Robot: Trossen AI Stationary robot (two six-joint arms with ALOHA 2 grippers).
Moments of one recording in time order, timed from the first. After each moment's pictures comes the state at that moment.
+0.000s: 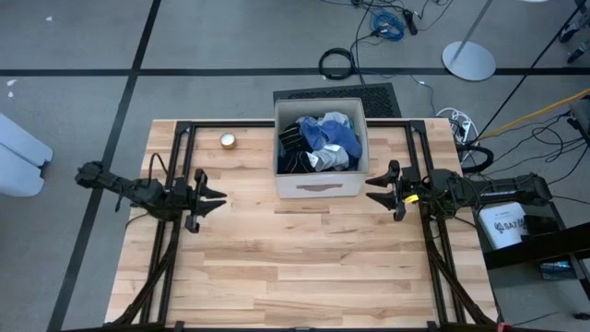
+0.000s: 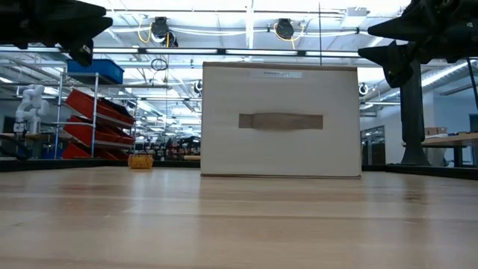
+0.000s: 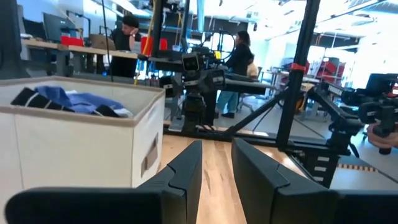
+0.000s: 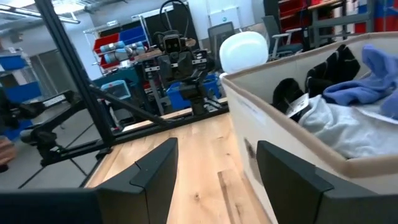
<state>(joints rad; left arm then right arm) -0.37 0.12 0.10 0.15 -0.36 -0.07 0.03 0.32 0.16 0.17 0.11 0.29</state>
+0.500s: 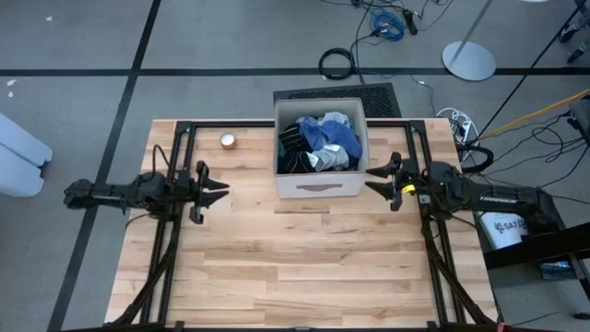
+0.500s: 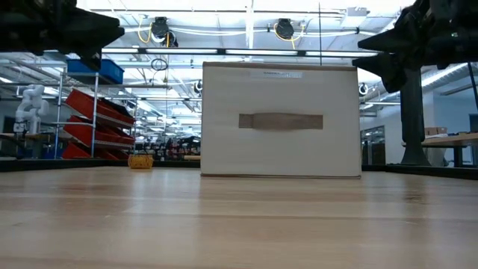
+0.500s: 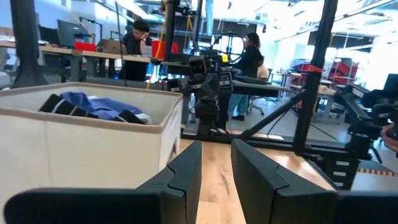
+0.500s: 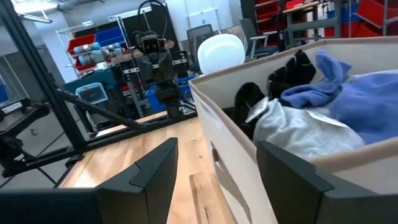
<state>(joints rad) -0.07 0.12 0.10 0.15 -0.10 -0.08 -0.18 0.32 0.16 0.16 -0.01 0.28</state>
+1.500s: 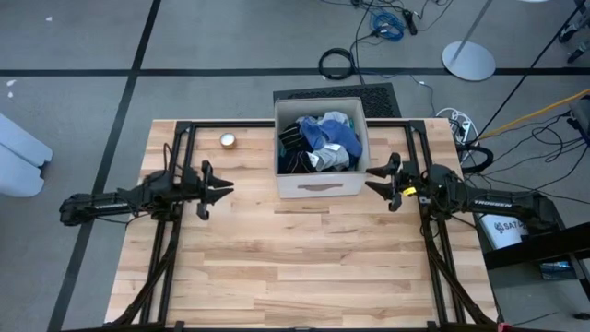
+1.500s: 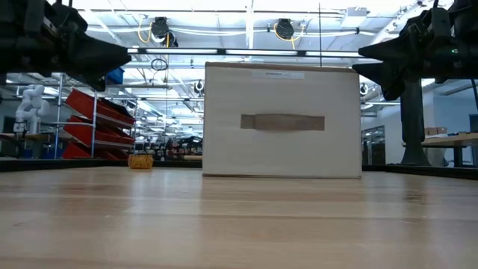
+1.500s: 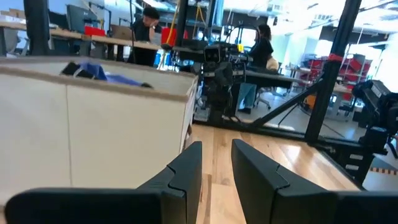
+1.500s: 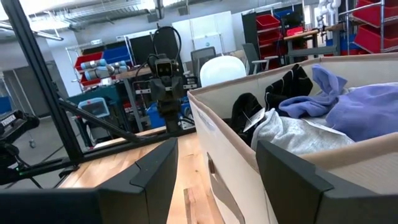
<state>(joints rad) 0.16 0.12 0.01 0.21 0.11 -0.14 -0.25 0.32 0.02 0.34 -0.08 0.25</state>
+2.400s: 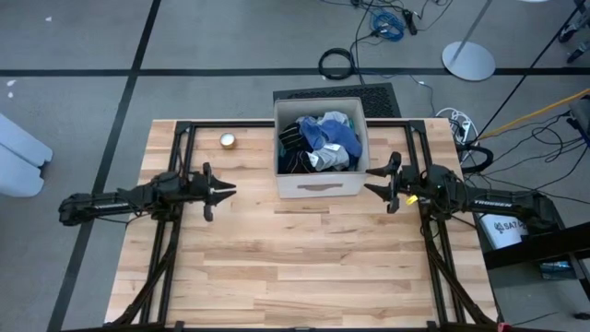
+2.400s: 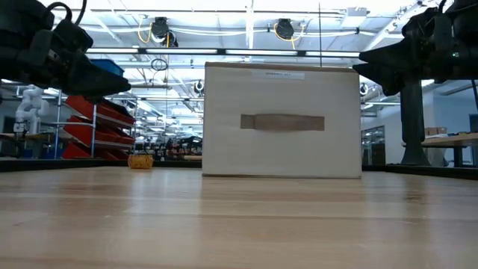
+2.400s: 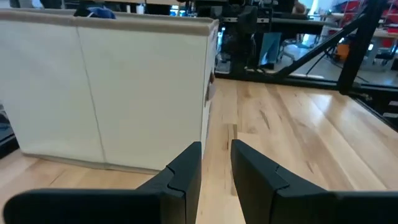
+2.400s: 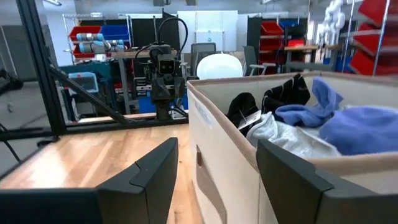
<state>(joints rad) 0.16 0.13 0.01 0.02 0.05 -0.05 -0.24 0.32 0.02 0.30 -0.08 0.09</state>
